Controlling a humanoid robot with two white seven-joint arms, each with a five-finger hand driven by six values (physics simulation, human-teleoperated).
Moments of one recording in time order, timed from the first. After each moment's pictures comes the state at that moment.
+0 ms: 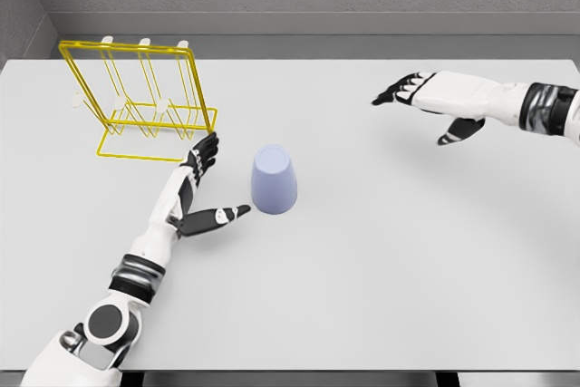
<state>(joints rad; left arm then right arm) 0.05 0.32 -0.43 -1.70 0.24 -0.13 0.16 -0.70 -0.70 0.53 -1.30 0.42 -0.61 0.61</state>
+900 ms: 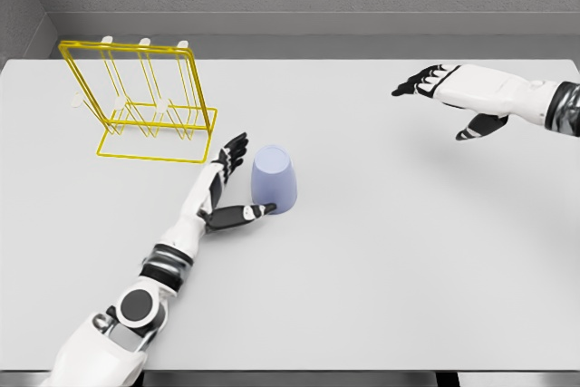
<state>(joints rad) -0.05 0.27 -0.52 -1.60 0.24 -0.12 0.16 -0.65 -0.73 0.44 -1.35 0.42 -0.61 0.61</state>
